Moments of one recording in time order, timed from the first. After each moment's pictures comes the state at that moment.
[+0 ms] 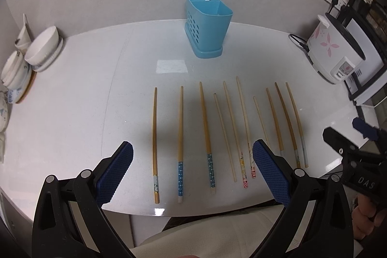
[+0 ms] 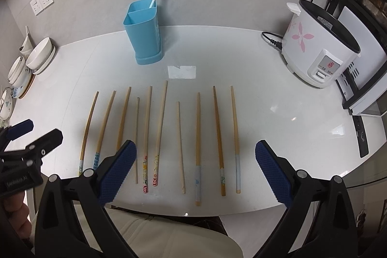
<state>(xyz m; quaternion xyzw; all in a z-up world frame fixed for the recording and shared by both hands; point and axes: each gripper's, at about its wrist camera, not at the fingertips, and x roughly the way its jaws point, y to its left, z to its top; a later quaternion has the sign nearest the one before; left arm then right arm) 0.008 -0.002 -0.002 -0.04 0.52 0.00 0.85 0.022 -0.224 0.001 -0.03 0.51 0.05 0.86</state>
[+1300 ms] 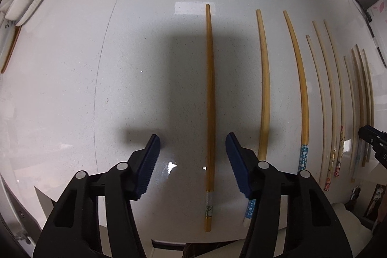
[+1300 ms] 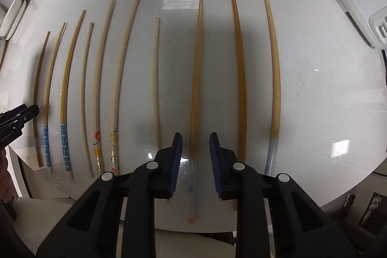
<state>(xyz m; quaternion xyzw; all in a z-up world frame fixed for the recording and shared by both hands) 0.054 0.040 -0.161 -0.04 0.67 0.05 0.74 0.109 -0.237 -0.180 -0.05 0.68 0.05 0.73</state>
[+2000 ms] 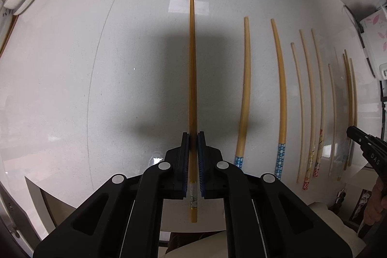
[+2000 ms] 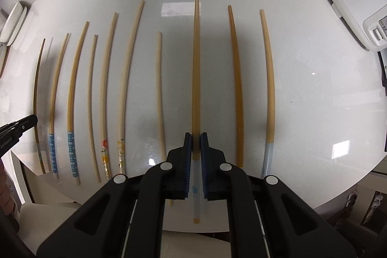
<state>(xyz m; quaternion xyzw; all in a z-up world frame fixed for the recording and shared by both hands) 0.057 0.024 -0.140 -0.08 0.67 0.03 0.74 0.106 -0.193 -0.179 -0.04 0.66 0.04 0.74</state>
